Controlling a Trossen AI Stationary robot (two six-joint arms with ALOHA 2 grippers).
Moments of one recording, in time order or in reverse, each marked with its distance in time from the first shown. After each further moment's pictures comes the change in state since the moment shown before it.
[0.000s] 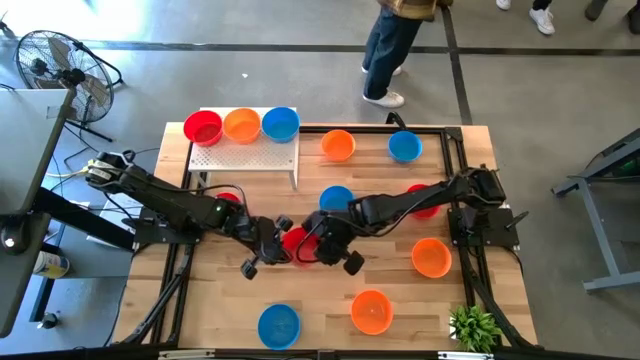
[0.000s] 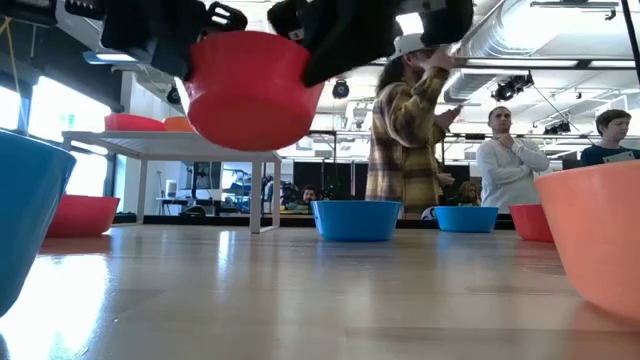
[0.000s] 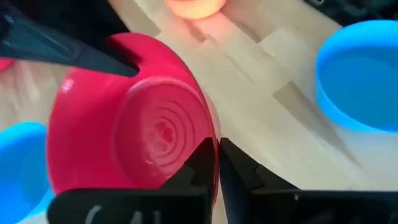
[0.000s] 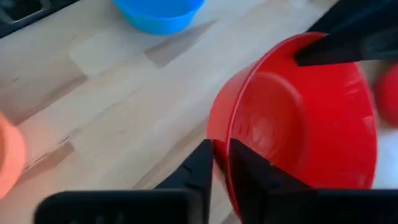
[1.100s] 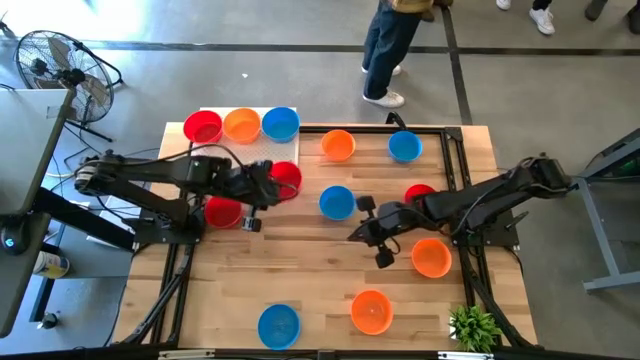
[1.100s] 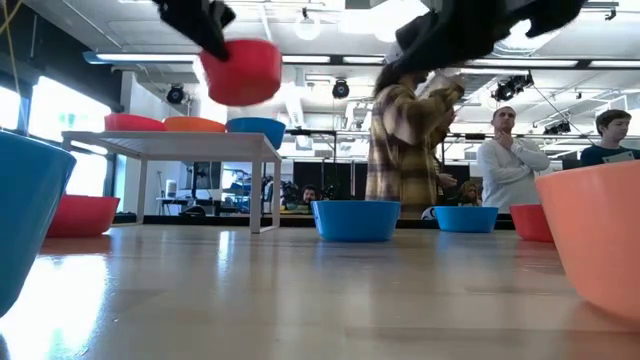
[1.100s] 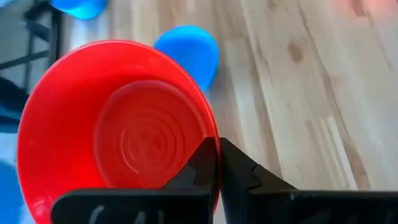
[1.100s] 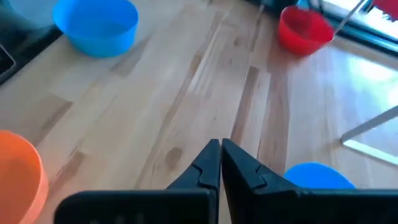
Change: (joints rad) left arm 0.260 -0.113 0.292 -0.507 -0.204 -0.140; right arm 0.028 -0.539 -0.671 0.445 0.236 0.419
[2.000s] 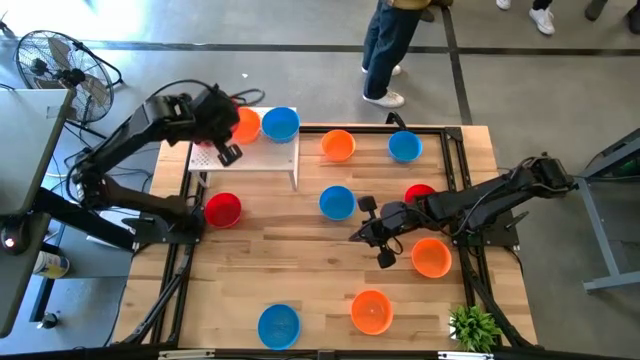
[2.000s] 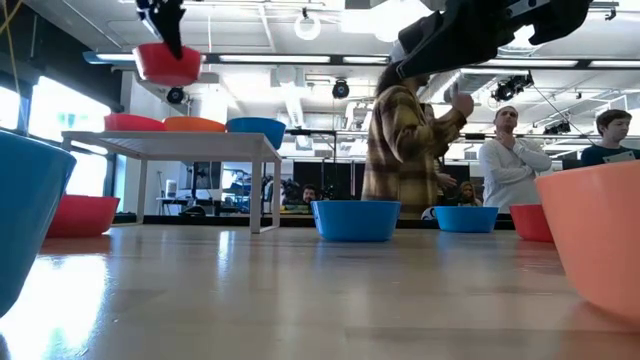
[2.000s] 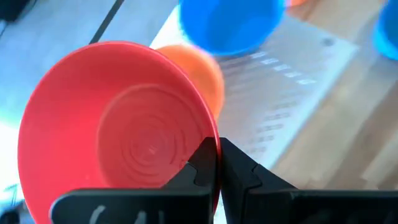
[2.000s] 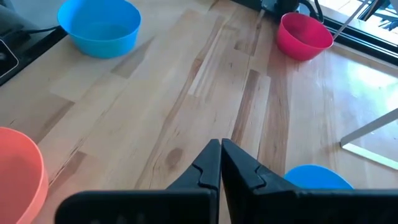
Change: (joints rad) left arm 0.559 0.001 0.393 -0.553 -0.187 -0.219; right arm -0.001 -0.015 -0.032 0.027 0.001 -0.024
